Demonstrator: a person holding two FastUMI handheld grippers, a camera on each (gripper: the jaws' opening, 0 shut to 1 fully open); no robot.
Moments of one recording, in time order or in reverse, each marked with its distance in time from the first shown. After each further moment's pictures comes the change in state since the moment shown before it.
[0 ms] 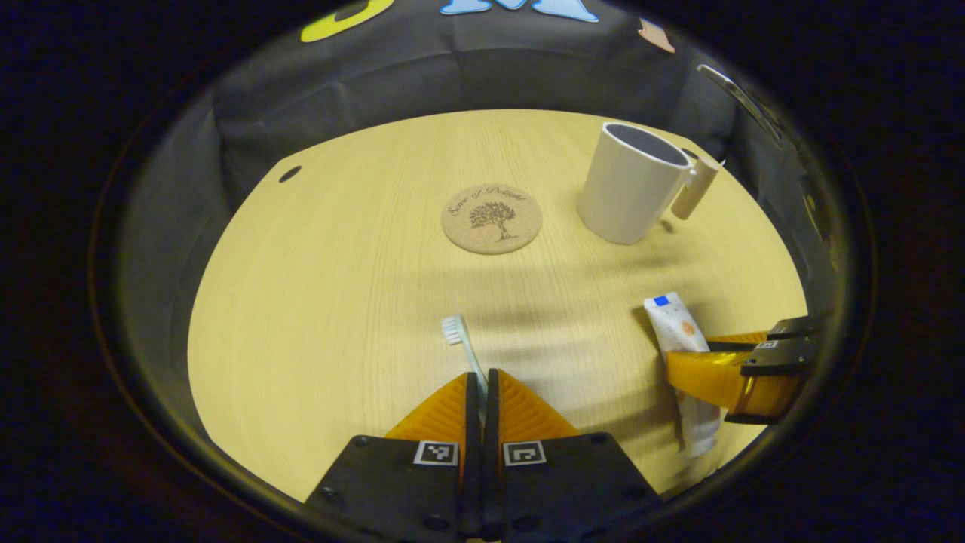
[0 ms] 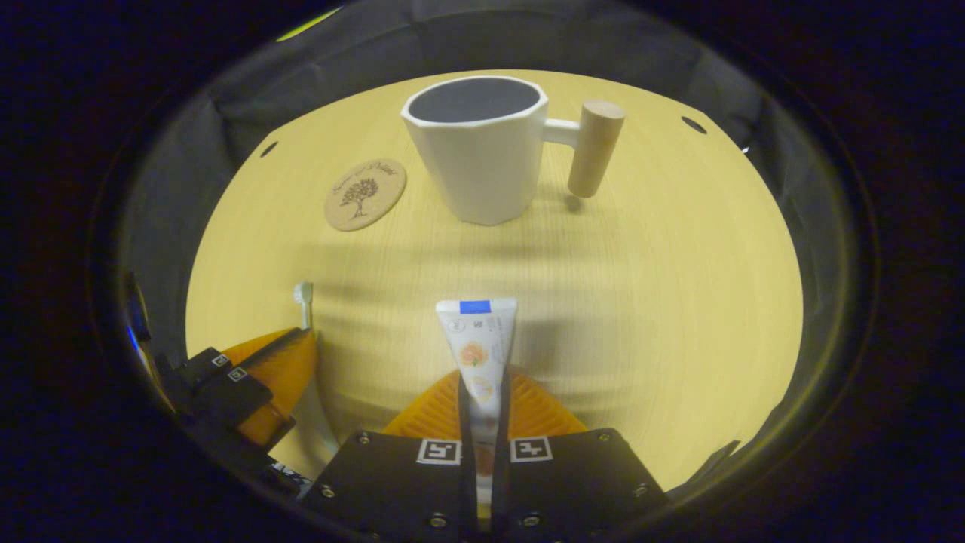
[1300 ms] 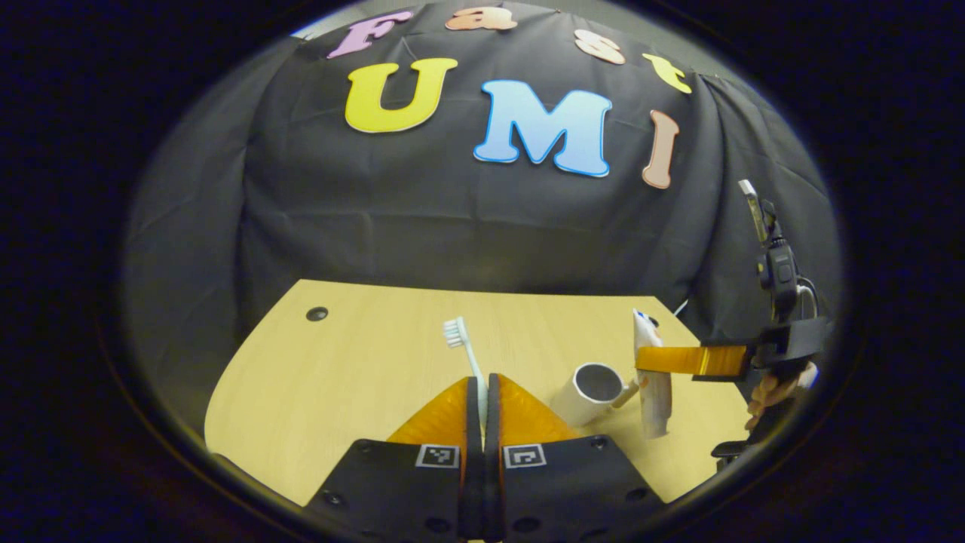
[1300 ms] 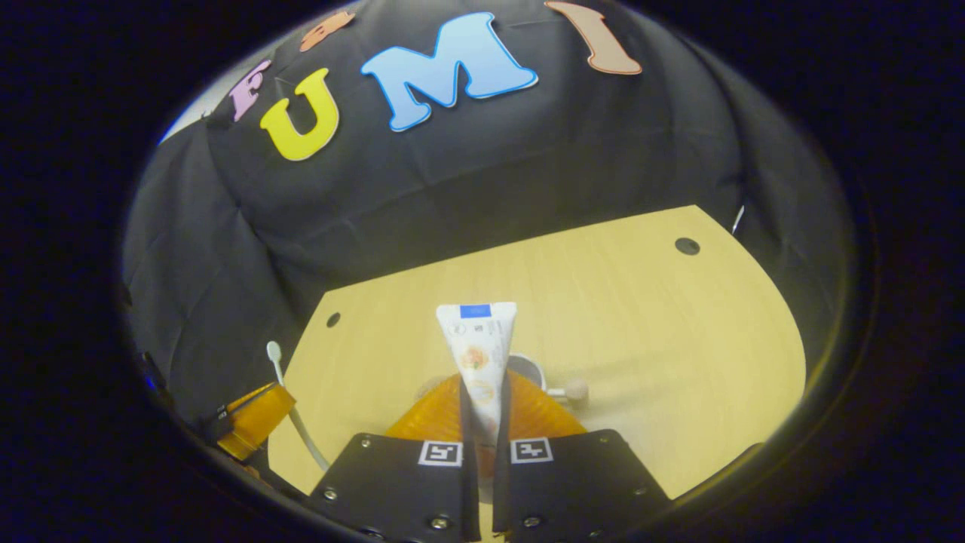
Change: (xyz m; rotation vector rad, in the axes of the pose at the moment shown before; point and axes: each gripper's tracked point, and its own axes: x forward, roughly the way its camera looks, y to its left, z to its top) left arm -0.198 0.073 0.208 -0.078 -0.559 -0.142; right arm -0.133 0.009 0.200 0.113 -0.589 0.166
